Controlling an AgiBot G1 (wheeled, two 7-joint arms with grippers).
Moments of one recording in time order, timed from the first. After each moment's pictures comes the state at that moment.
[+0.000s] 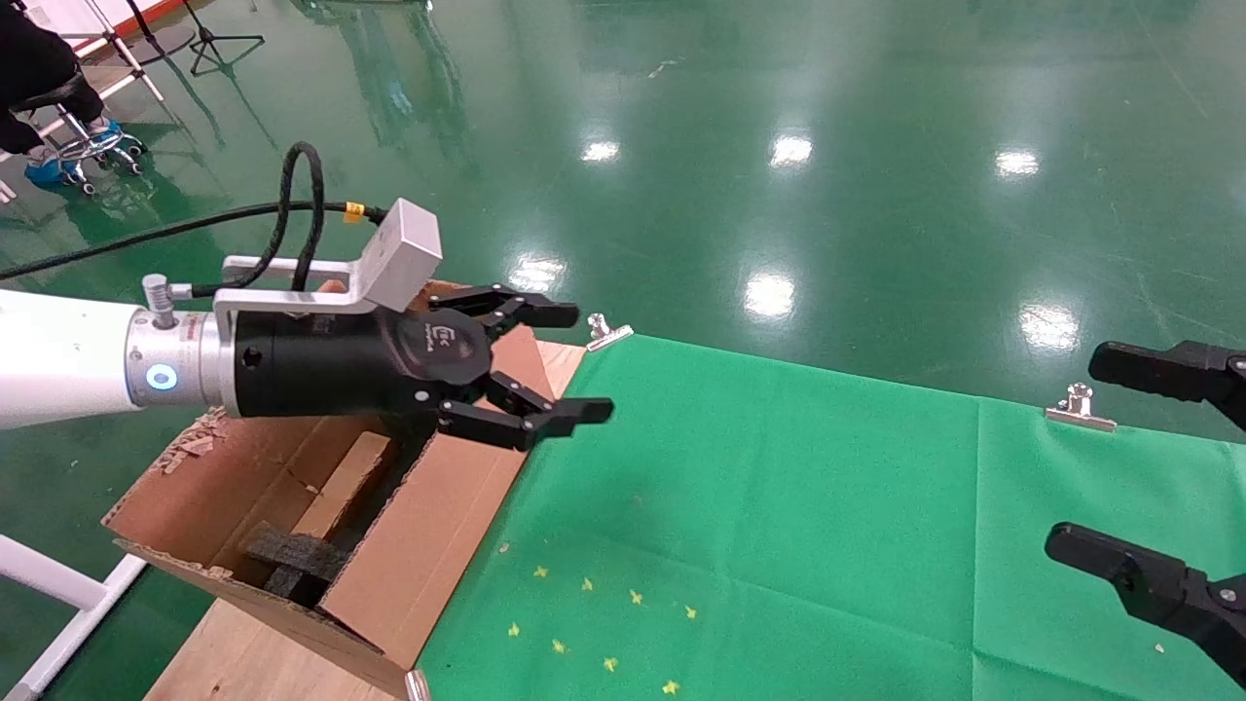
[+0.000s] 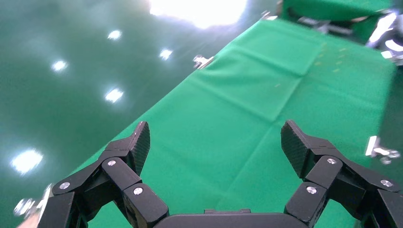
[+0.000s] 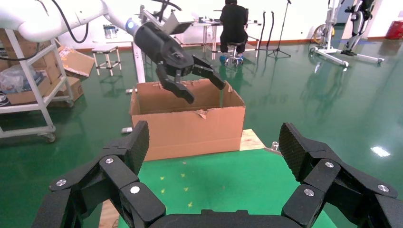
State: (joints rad) left arm -1.27 0.58 0.40 -1.06 1.06 1.40 -0.33; right arm 1.05 -0.56 -0.34 1.21 -0.66 -1.41 0.14
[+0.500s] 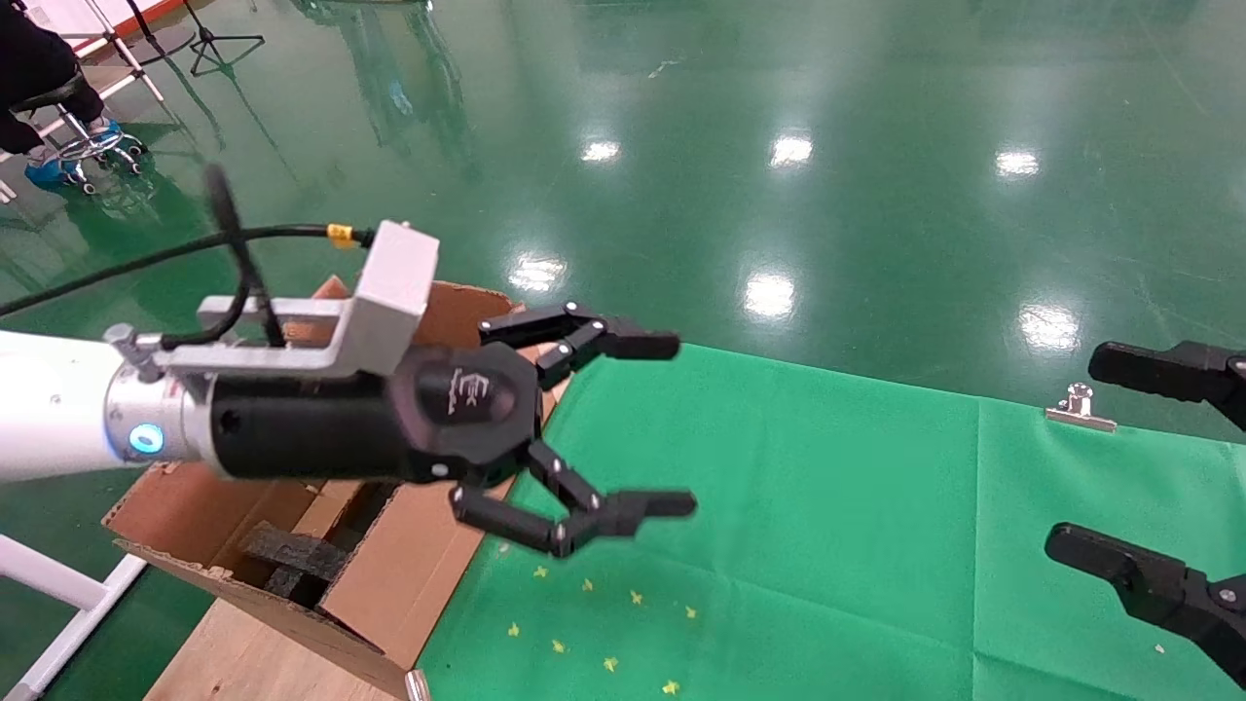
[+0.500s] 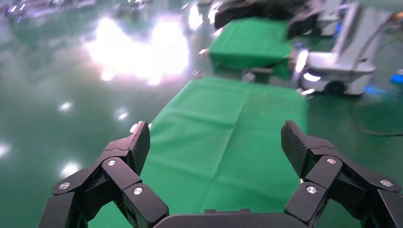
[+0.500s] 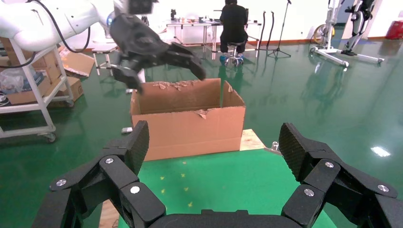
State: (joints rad) left arm -1.13 0.60 0.31 -1.22 0.82 1.47 -0.23; right arm 1.05 -0.56 -0.34 1.21 -0.66 -1.41 0.14
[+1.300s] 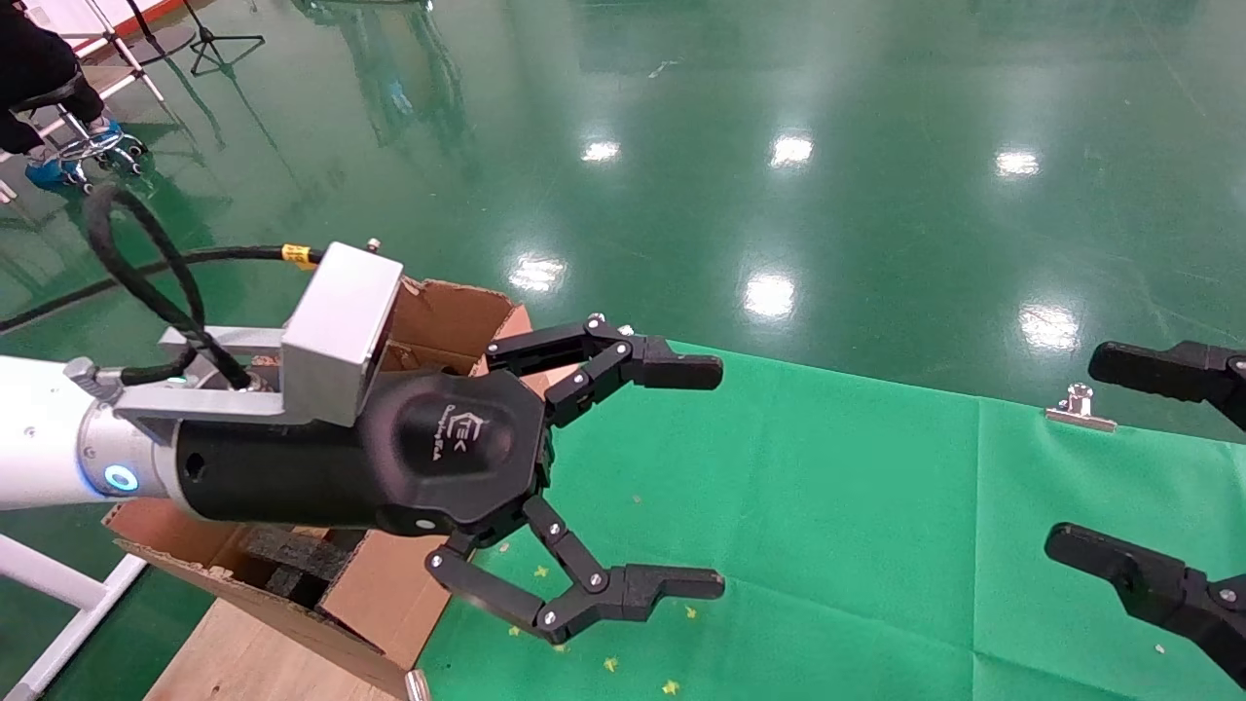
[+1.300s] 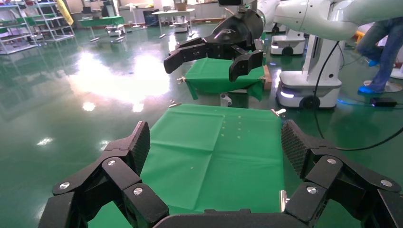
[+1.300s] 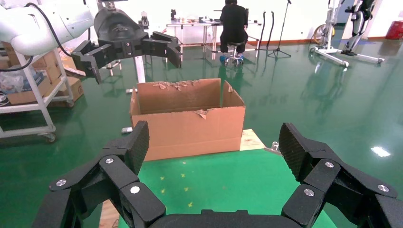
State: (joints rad) left arm -1.07 0.61 0.27 -1.29 0.72 1.50 -0.18; right arm 1.05 -0.56 -0.34 1.21 -0.66 -1.41 0.14
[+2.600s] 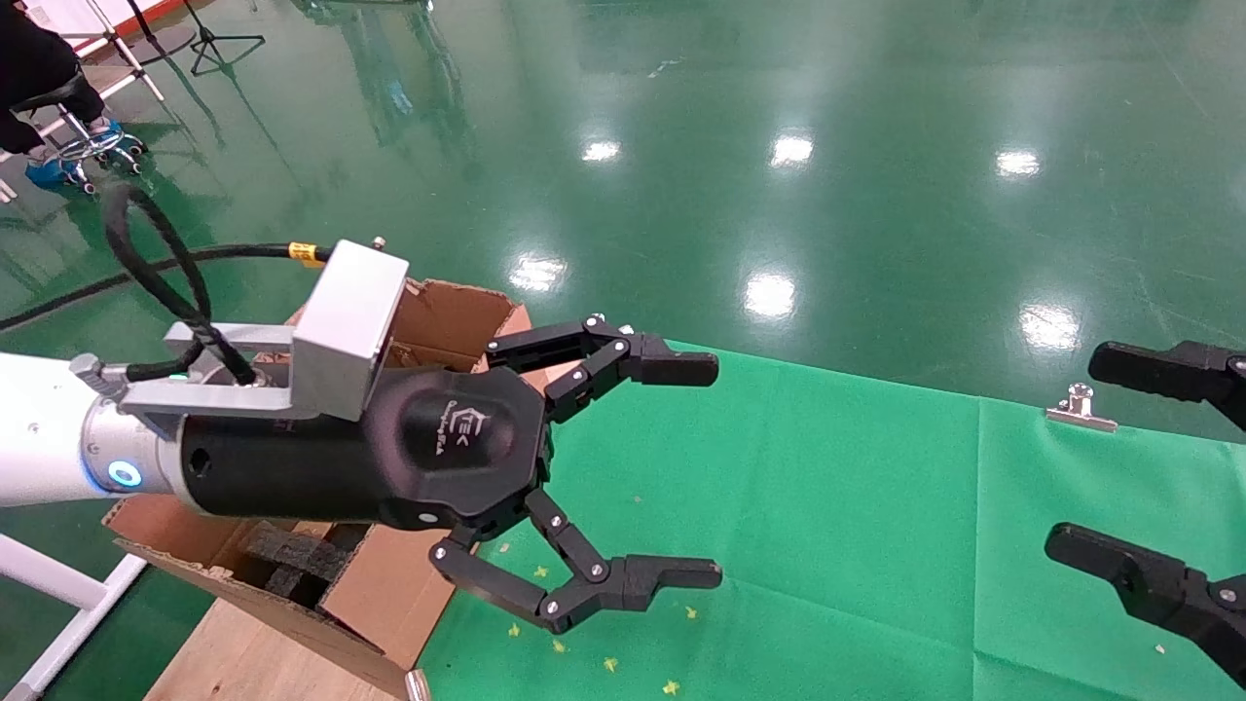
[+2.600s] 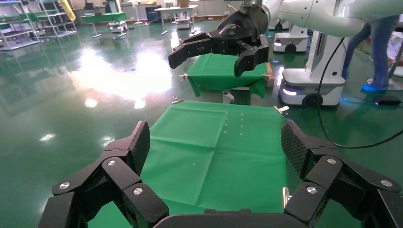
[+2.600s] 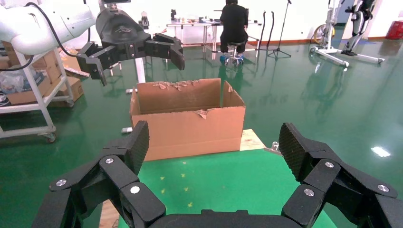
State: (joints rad) left arm -1.07 0.61 0.28 -1.28 0.73 1.50 -0.19; right arm 1.05 -0.56 -0.34 1.21 -0.66 -1.41 0.14
